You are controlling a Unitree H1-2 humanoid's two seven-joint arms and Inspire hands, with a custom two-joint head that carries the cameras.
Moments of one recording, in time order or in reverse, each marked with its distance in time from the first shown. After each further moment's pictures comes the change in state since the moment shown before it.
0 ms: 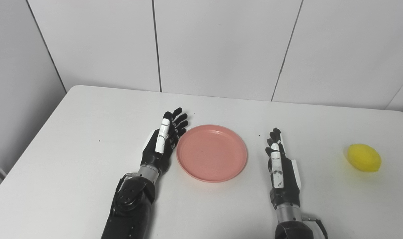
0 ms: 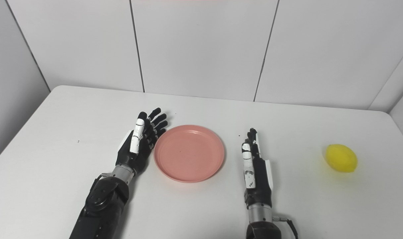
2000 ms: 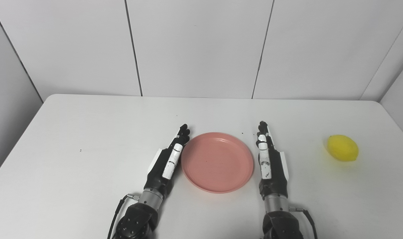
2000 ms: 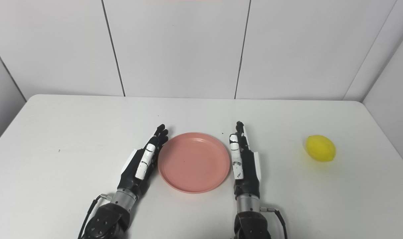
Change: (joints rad) left arm 0.107 -0.031 -0.165 -0.074 0.197 -0.102 0.011; right arm -0.018 0.025 -0.034 -0.019 -0.051 0.000 -0.102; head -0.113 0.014
